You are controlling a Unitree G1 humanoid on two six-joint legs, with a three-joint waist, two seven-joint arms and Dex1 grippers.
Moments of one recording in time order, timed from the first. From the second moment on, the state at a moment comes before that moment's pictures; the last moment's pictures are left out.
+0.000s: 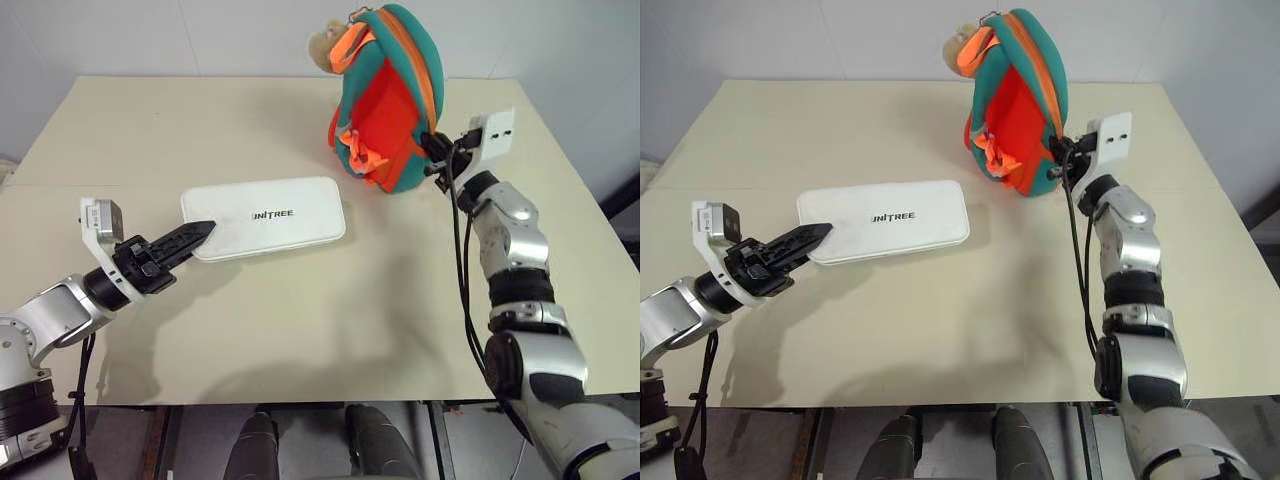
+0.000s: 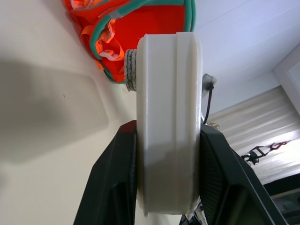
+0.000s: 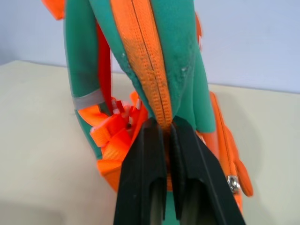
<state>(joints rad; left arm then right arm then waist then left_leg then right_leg) -0.31 0.70 0.53 0.01 -1.66 1.22 -0.22 -0.89 -0.35 -0.23 0.56 0.26 0.11 0.55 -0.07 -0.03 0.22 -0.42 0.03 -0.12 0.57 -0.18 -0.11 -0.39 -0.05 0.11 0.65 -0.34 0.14</state>
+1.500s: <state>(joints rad) -0.52 0.79 0.43 0.25 -1.34 1.26 -0.54 0.21 -0.82 -0.70 -0.63 0.92 0.75 0.77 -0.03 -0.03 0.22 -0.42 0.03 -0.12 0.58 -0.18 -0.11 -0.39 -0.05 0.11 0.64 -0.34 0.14</state>
